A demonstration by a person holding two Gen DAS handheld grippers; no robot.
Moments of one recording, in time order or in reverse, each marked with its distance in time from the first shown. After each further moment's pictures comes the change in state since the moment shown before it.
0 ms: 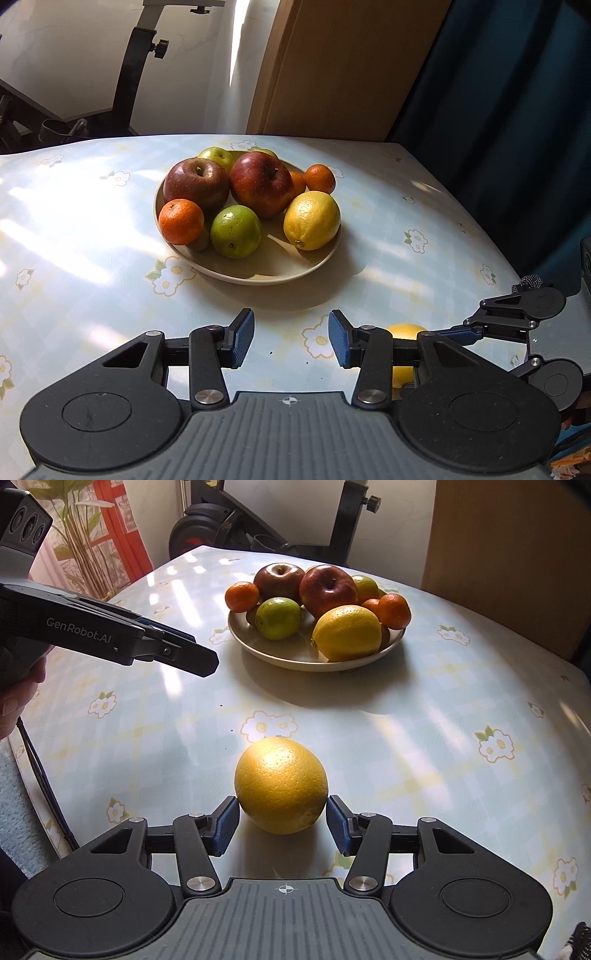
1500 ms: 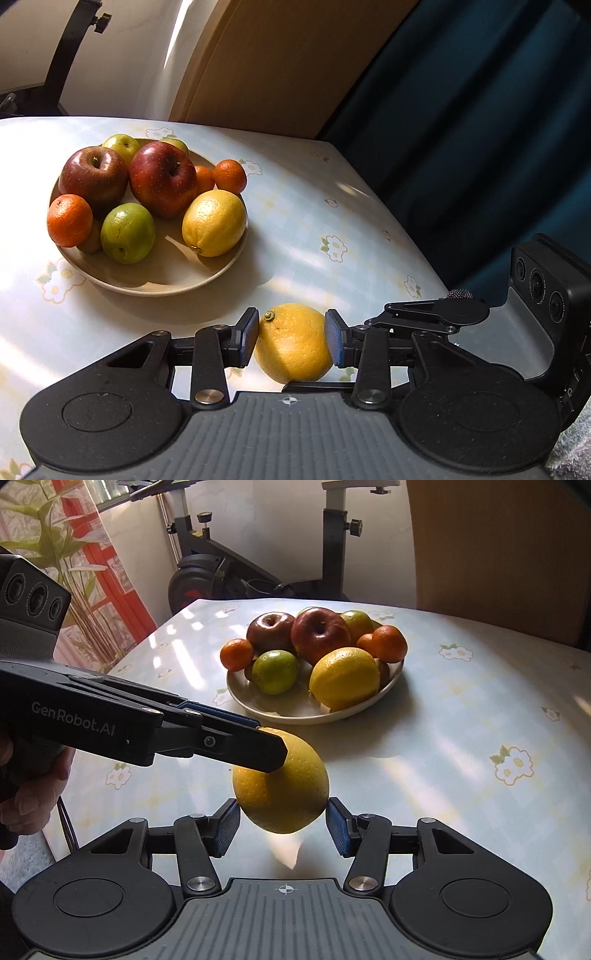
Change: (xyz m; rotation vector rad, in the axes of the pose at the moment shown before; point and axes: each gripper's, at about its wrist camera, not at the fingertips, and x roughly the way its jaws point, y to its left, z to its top) left arm 0.023 -0.018 0.012 -0.059 0.004 -0.258; right arm 0.005 -0.018 0.036 0.113 -0.143 0.105
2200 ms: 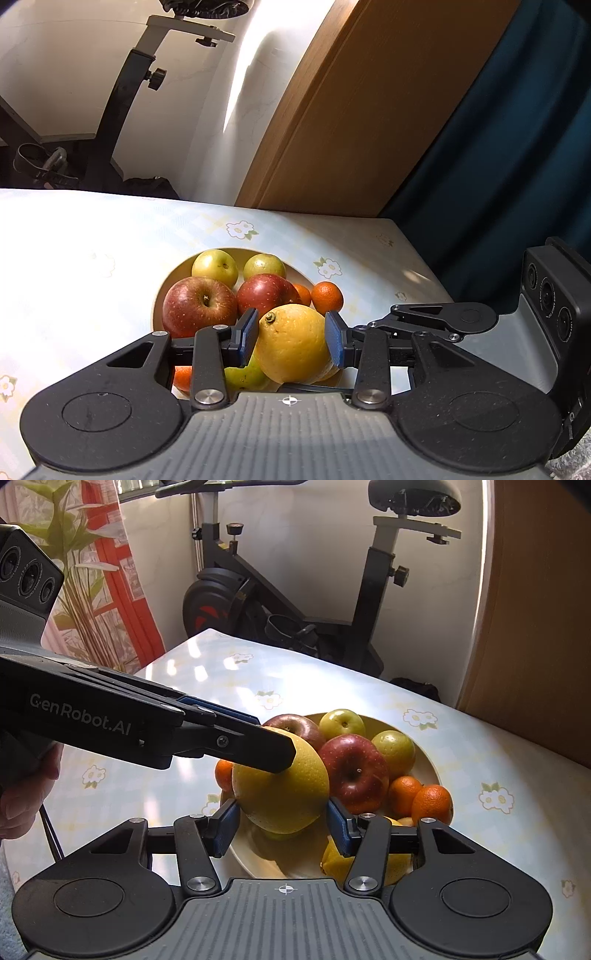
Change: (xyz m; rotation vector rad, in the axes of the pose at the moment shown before) left arm -0.019 0.062 0.082 -0.021 -0.120 0.132; right arm 0.061 0.013 0.109 -0.152 -0.033 -0.024
